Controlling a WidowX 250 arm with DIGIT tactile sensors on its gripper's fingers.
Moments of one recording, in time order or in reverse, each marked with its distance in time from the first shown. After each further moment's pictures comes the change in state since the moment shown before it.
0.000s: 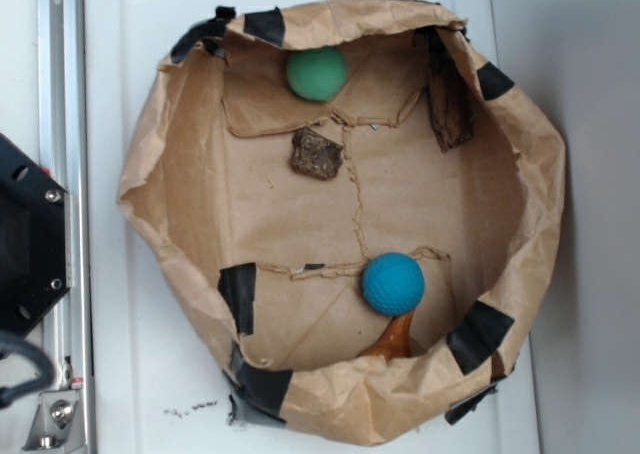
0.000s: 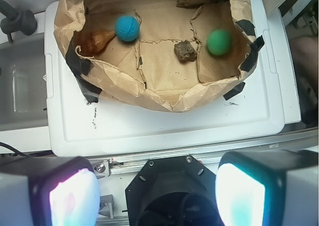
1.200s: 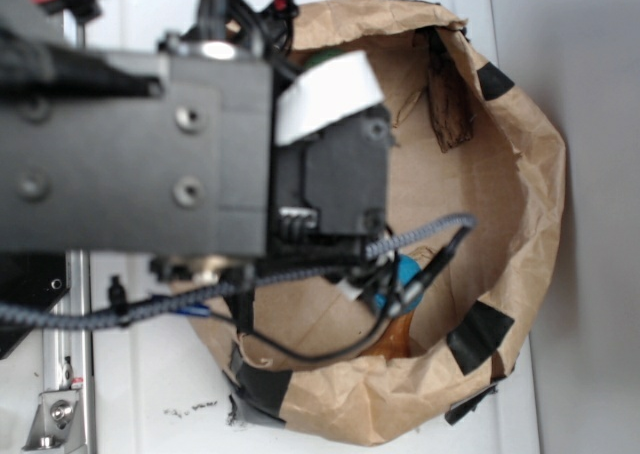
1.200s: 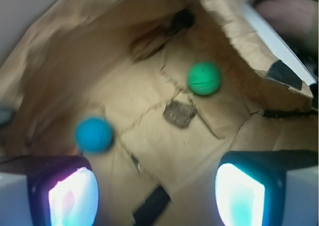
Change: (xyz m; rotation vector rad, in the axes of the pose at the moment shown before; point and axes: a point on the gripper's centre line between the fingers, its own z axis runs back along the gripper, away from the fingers) arm 0.120 0.003 -0.087 0.104 -0.132 0.688
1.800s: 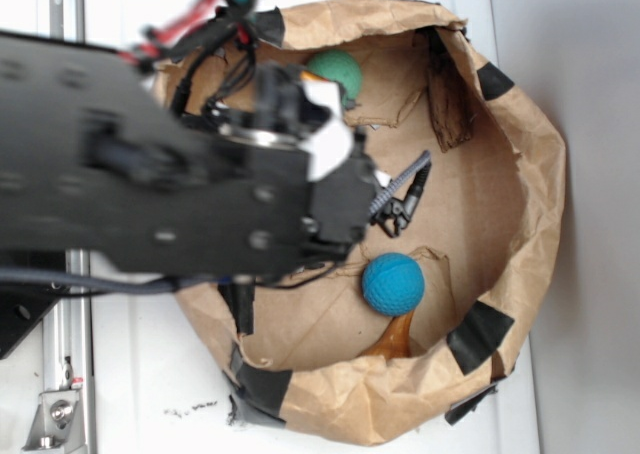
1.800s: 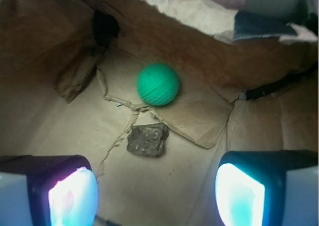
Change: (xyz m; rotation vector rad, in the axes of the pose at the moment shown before) arm 0.004 0.020 -0.054 0.146 -0.085 0.316
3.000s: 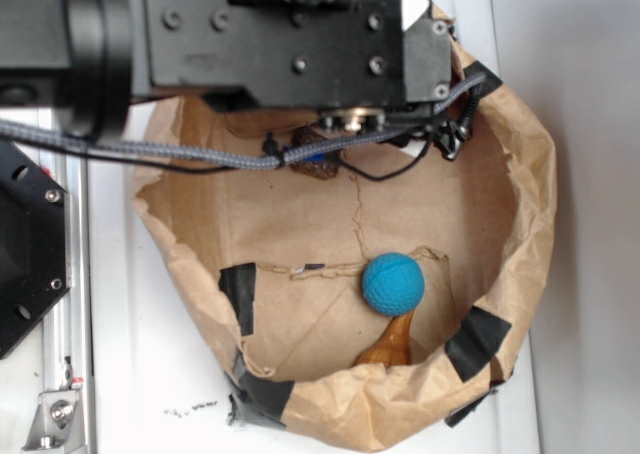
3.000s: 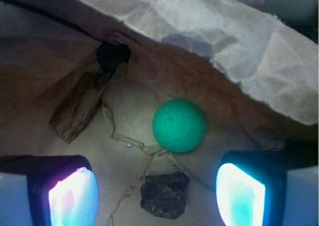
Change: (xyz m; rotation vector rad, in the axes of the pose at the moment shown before) arm 0.044 -0.011 -0.020 -0.040 0.038 -0.022
